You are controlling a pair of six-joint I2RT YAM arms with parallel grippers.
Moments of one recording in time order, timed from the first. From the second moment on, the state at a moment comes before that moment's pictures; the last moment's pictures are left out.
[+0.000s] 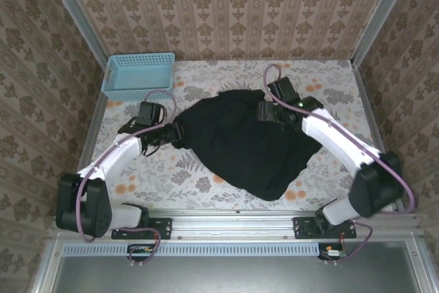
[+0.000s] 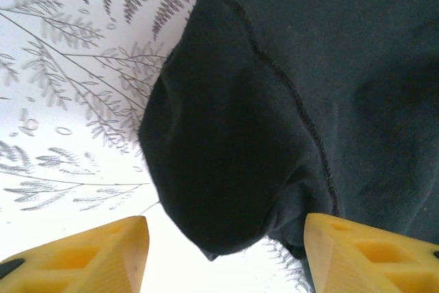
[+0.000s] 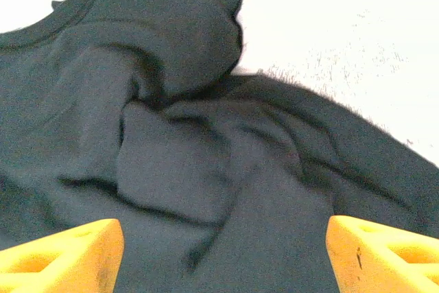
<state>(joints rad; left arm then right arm) -0.29 1.31 0.82 -0.49 0.15 -0.46 0.41 1.52 1.26 -0.69 0.20 0.44</state>
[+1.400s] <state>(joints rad) -0.23 1.19 0.79 -0.51 0.15 -0.40 0.28 1.48 0.88 -0.51 0.10 0.62</state>
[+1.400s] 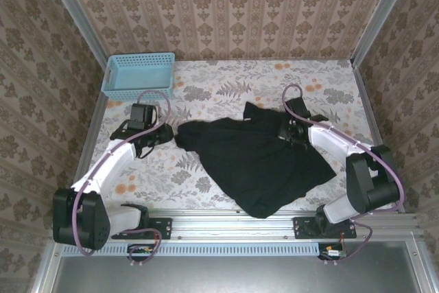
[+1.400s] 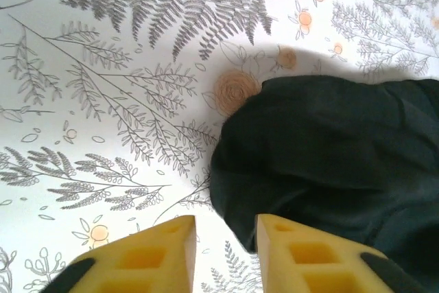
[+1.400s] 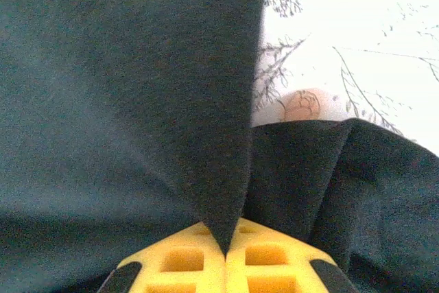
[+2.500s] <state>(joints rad) -0.43 1.92 1.30 -0.61 0.07 -0.41 0.17 2.01 1.45 -0.59 -0.04 0.43</state>
